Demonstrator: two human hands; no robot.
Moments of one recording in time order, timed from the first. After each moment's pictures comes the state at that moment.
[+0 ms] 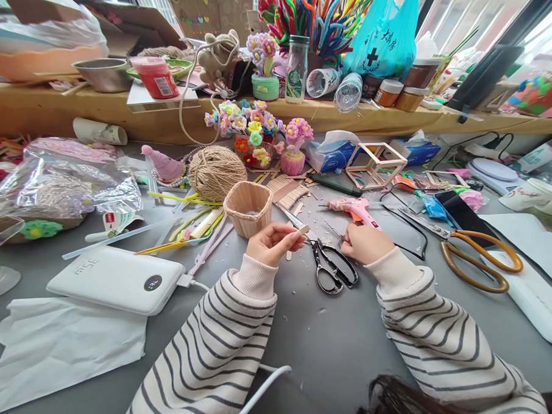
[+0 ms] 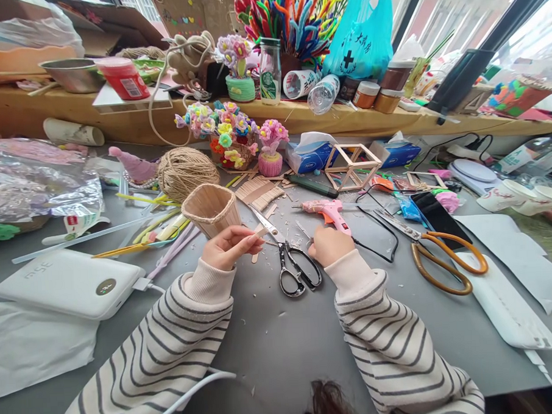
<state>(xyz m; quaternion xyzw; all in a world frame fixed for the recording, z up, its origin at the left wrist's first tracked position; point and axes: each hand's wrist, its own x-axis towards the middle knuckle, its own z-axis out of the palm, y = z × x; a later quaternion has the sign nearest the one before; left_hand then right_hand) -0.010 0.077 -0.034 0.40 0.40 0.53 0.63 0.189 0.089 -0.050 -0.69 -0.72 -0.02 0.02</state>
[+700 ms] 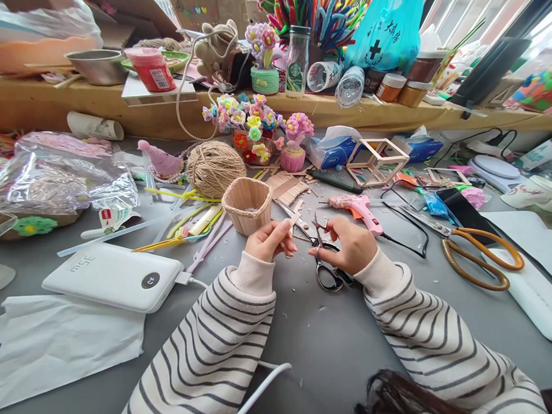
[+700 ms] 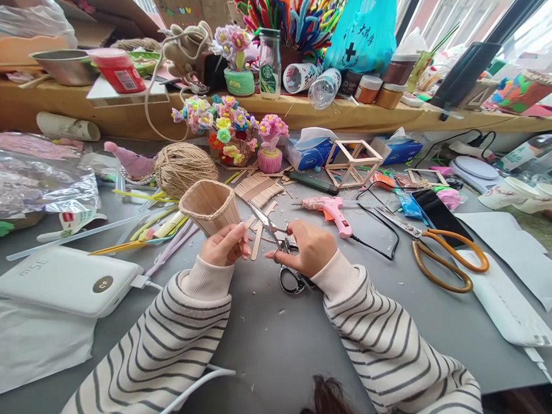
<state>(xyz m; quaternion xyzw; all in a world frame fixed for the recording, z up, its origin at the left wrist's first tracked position) -0.014 0.083 -0.036 0.38 0.40 0.49 0.68 0.159 0.072 -0.045 -0.51 -0.80 -0.07 0.30</state>
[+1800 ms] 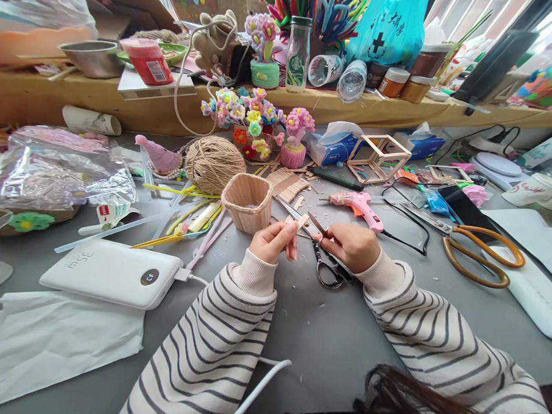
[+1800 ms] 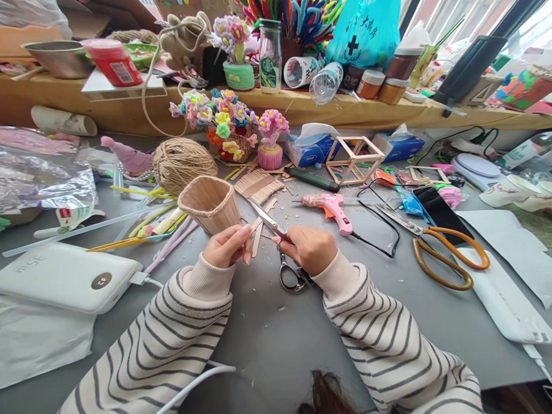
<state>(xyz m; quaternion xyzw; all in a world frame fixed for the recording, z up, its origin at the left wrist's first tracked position) -0.011 0.079 -0.037 0.44 0.38 0.47 0.66 0.160 0.071 -0.045 -0.45 -0.83 -0.16 0.30</state>
